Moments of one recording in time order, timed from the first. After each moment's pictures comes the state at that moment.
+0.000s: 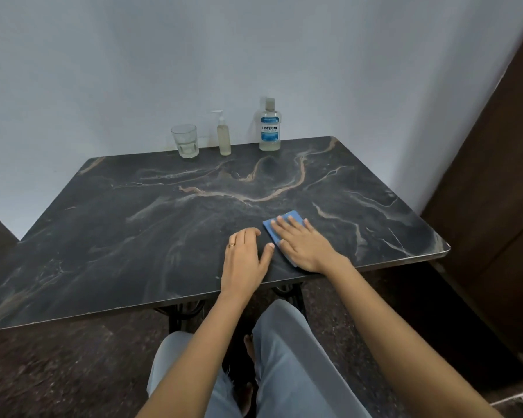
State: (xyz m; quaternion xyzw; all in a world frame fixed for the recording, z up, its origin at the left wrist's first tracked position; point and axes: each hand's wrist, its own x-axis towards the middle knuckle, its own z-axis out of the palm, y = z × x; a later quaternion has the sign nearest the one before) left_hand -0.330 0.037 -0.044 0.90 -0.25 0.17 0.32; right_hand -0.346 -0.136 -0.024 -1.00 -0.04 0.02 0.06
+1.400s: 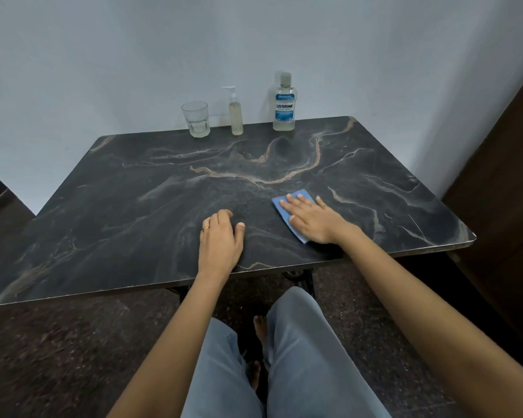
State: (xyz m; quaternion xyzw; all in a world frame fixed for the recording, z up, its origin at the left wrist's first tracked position) left_hand -0.308 0.087 -0.038 0.94 -0.13 0.13 0.29; right_hand -0.322 -0.144 -0.010 -0.99 -0.06 0.08 0.07
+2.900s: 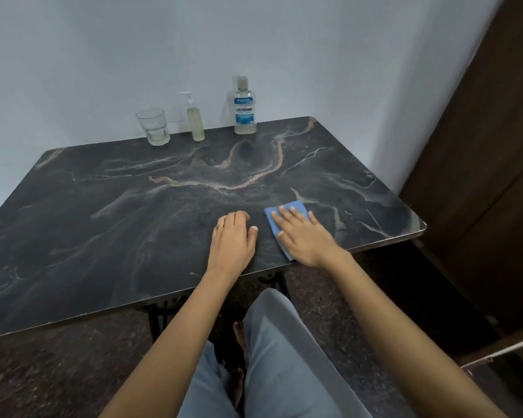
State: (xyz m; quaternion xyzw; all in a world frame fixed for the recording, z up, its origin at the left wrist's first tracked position) left_hand -0.320 0.011 -0.031 0.92 -0.26 0.11 0.27; right_hand -0.377 -0.167 -0.024 -0.99 0.01 0.04 0.10
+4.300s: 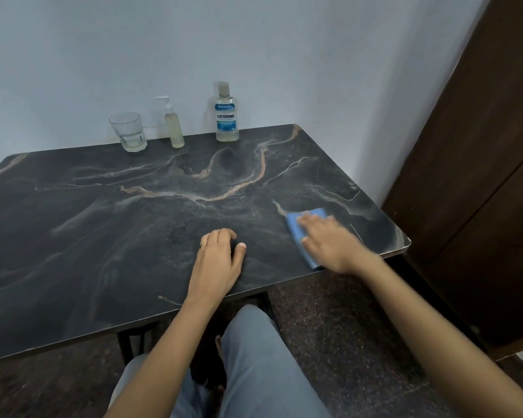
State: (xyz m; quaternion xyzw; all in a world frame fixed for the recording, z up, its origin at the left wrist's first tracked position) left_hand -0.318 -0.006 -0.044 0.91 -0.25 0.08 0.33; right_hand -0.391 -0.257 -0.025 -1.00 0.03 -0.01 0.04
